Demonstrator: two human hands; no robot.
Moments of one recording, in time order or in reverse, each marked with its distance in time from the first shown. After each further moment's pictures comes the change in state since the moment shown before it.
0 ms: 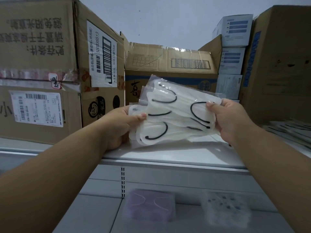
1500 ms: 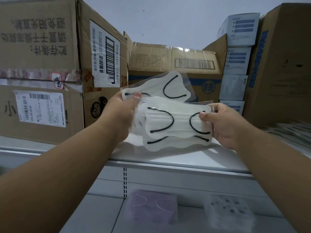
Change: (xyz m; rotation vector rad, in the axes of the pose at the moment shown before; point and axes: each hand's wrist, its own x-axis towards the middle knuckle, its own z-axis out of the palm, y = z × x) left_hand 0.013 0.014 0.011 -0.177 0.333 0.214; right_hand -0.005 0.004 0.008 -0.030 -0.203 0.133
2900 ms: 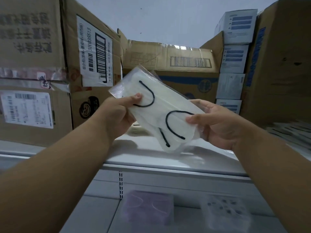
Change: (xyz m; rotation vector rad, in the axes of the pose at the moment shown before) left_hand 0.015 -0.008 0.009 -0.315 -0.227 -0.104; right_hand -0.018 -0.015 -0.003 0.164 -0.507 0.012
